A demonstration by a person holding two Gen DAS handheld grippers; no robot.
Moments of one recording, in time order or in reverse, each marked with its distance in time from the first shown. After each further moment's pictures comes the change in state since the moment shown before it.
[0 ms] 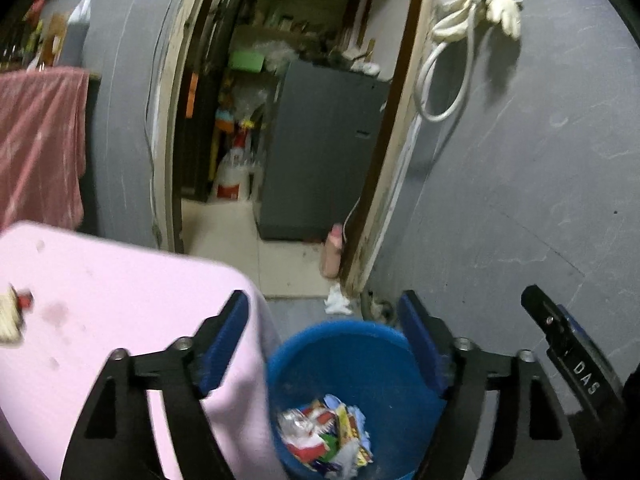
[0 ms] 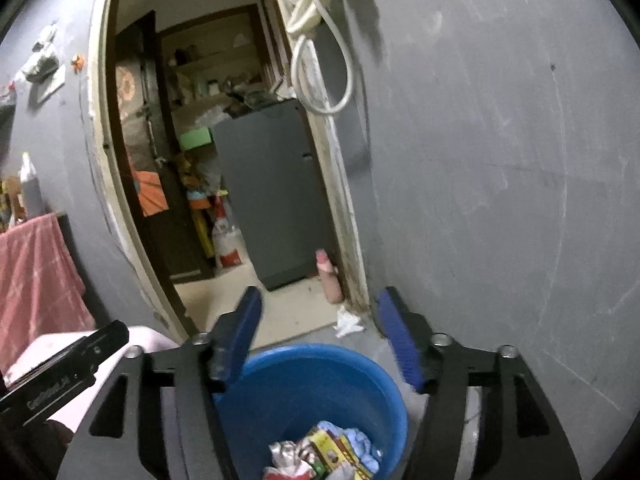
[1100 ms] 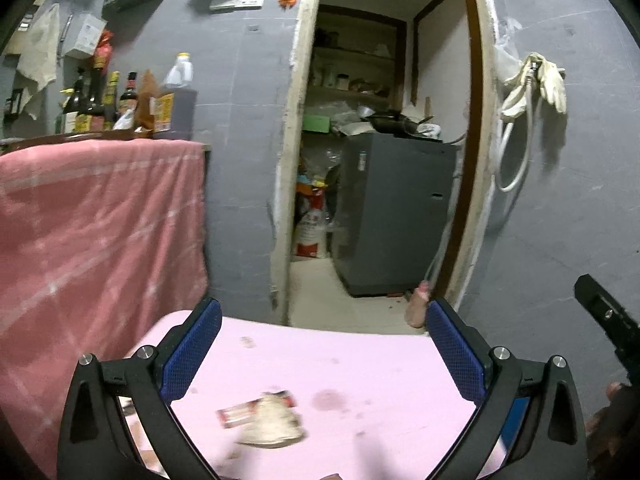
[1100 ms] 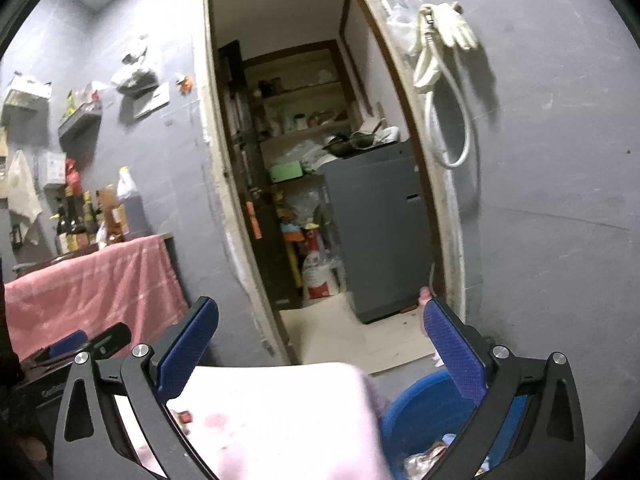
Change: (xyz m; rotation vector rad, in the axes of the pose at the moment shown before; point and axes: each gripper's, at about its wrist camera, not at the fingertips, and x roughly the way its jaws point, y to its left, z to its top) left arm -0.147 0.196 0.050 0.025 -0.159 0.197; right arm -0.069 0.192 0.011 -0.045 -0.101 0.244
